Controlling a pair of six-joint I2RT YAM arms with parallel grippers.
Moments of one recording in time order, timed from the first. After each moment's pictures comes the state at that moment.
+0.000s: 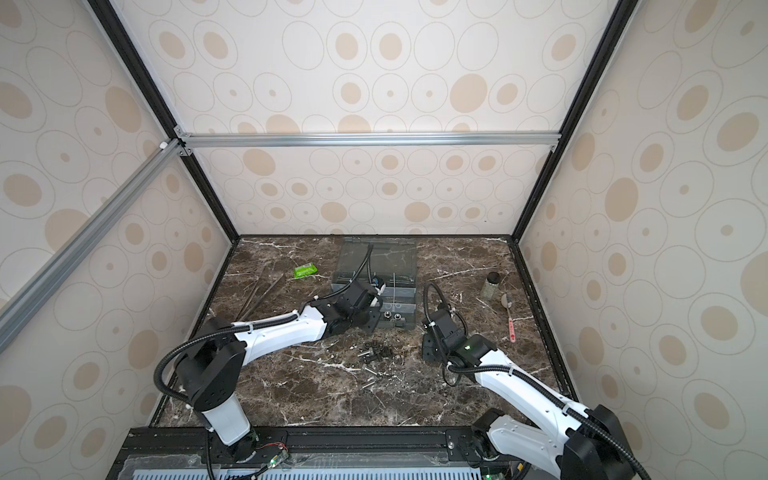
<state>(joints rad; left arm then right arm) -0.81 1.79 1.22 -0.29 -0.18 -0.17 0.60 1.04 0.65 -0.63 0.20 0.63</state>
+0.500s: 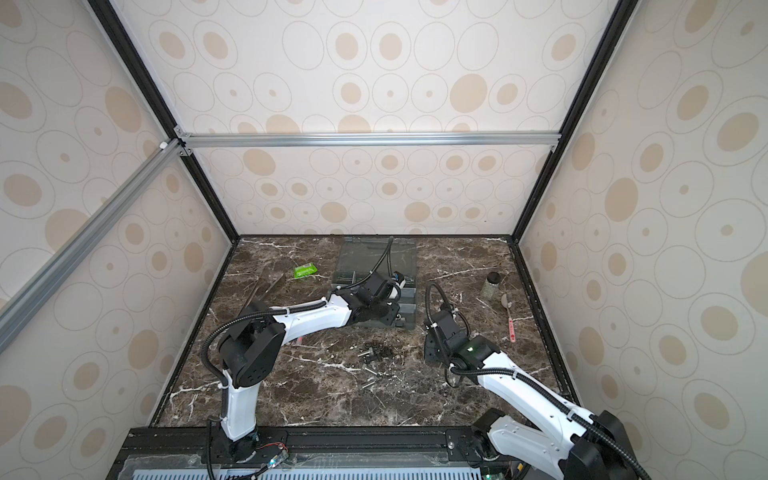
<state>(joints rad) -0.82 2.02 1.44 -0.28 -0.04 -0.15 0.60 1.01 0.65 -0.65 0.23 0.63</state>
